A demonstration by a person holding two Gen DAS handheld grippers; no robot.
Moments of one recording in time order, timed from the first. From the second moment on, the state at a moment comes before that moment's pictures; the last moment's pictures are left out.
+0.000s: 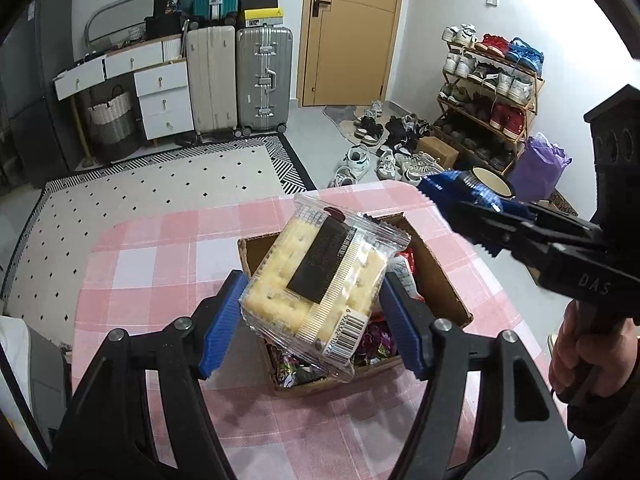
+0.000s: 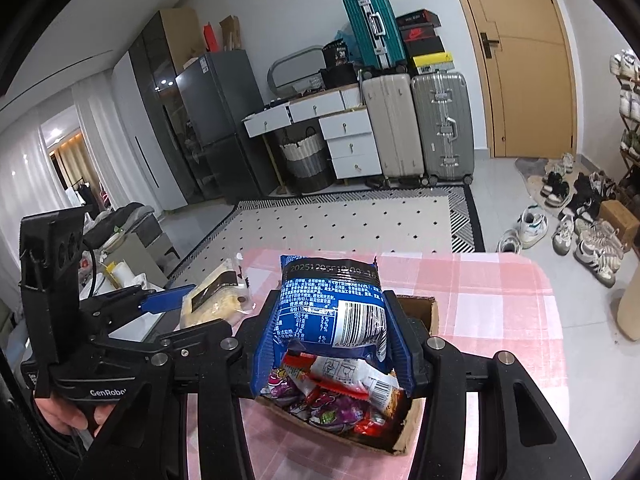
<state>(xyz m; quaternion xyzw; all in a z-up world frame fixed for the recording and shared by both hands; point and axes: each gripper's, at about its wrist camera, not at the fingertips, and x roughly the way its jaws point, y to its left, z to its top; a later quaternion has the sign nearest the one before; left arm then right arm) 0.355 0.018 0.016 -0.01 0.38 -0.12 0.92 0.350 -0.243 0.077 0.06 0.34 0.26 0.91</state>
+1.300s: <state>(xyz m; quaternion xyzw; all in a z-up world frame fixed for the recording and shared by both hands) 0.375 0.030 -0.041 -0.03 0.40 -0.12 0.91 0.357 -0.251 0.039 0.06 0.34 0.24 0.91</state>
